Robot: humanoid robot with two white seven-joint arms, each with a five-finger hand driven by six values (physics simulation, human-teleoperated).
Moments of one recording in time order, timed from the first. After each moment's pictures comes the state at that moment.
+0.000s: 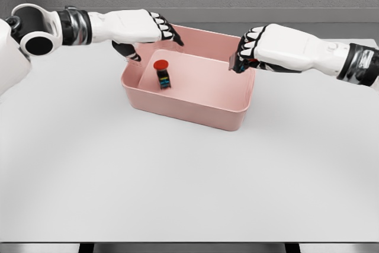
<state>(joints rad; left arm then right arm) -1.10 0.57 -0.93 -1.19 -0.43 -0.61 -0.46 -0.83 -0.86 0.80 -1.58 0.35 -0.61 0.20</state>
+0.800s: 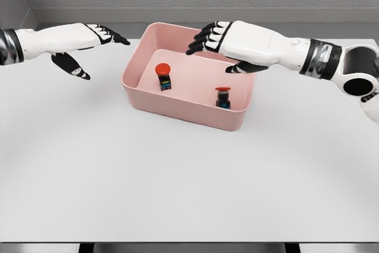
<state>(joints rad) -0.98 0.82 -0.92 -1.20 -0.12 -0.61 -0.46 -0.86 -0.68 0.81 -1.50 0.35 -0.61 0.23</state>
